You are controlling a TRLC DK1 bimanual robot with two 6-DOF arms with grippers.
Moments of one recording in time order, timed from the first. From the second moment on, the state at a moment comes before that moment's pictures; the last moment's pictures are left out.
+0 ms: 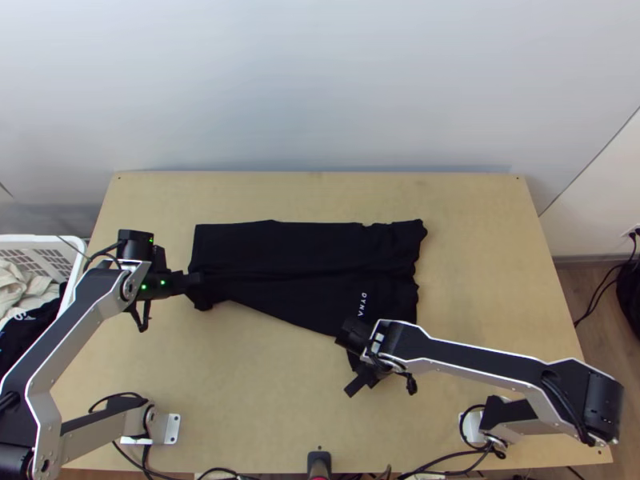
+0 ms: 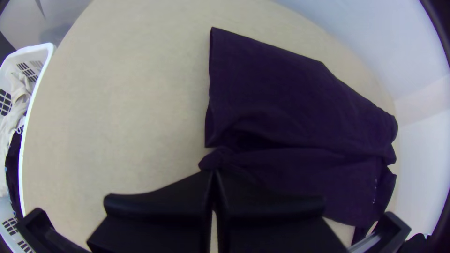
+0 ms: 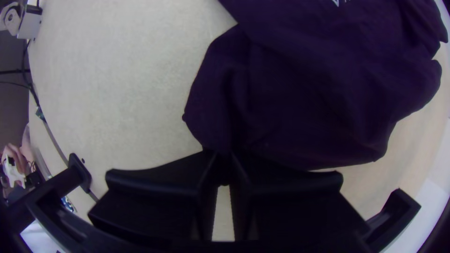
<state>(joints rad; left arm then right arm) -0.02 1.26 0.85 -0.64 0.09 -0.26 1.12 1.54 0.89 -0.80 -0.05 0.40</state>
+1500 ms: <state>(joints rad) 0.04 1.61 1.37 -0.66 0.15 -0.24 0.36 1.88 1.68 -0.89 -0.03 0.25</state>
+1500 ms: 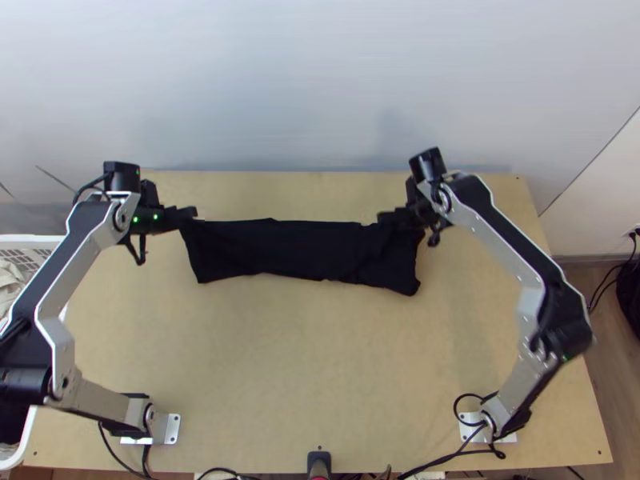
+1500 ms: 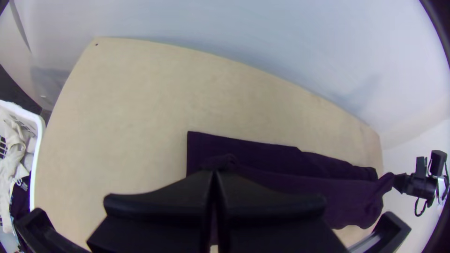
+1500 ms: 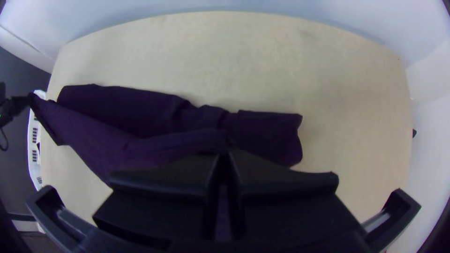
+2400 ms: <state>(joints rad) 0.04 1.94 1.51 -0.55 0.11 -0.25 0.30 2.24 1.97 -0.92 -0.03 0.29</state>
